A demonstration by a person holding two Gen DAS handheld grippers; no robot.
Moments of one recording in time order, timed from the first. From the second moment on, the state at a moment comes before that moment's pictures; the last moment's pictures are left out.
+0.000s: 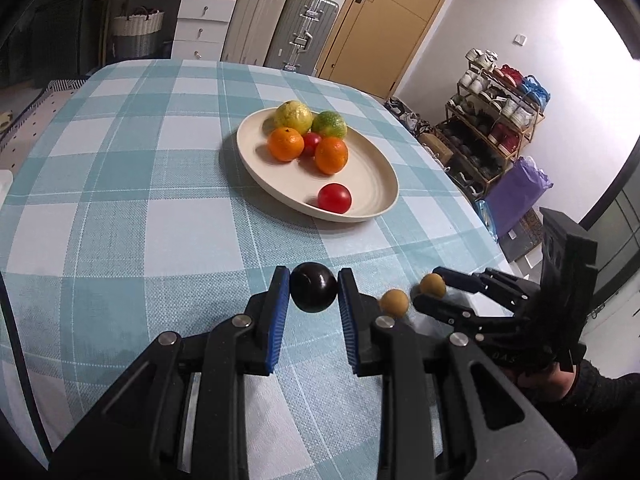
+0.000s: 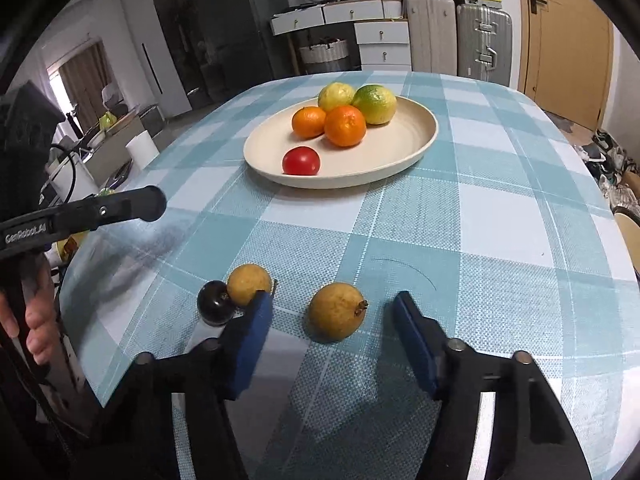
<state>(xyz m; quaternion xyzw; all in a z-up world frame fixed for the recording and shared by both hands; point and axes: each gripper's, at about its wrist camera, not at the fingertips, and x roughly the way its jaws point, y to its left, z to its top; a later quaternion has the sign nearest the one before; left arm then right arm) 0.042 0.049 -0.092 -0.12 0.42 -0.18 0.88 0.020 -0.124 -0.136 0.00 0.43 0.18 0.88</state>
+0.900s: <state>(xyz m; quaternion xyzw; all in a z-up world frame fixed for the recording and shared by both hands) 0.135 0.024 -0.066 -0.13 0.40 -0.19 0.89 0.091 -0.139 -0.087 0.10 0.35 0.25 0.90</state>
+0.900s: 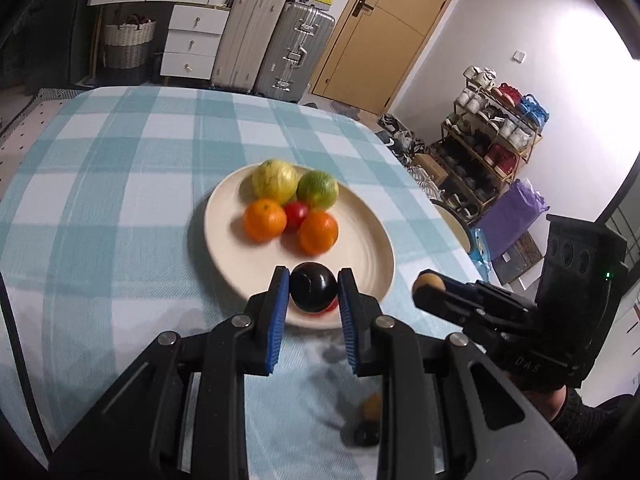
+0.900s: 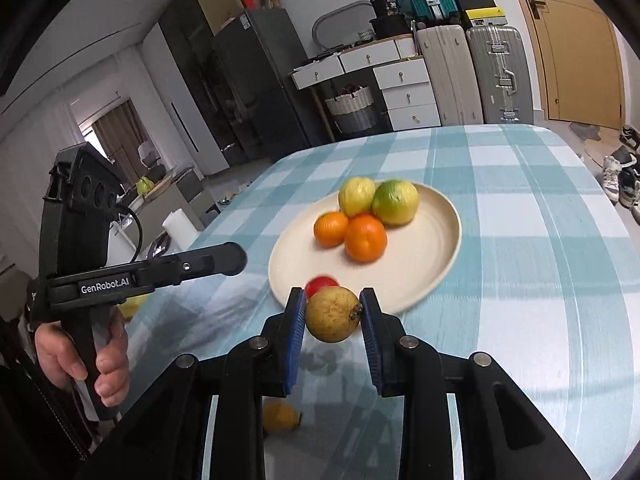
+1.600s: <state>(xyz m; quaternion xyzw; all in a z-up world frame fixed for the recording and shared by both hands) 0.214 -0.005 -0.096 -0.12 0.44 -0.19 0.87 0.179 -0.151 -0.103 0.12 0.37 0.21 0.89</state>
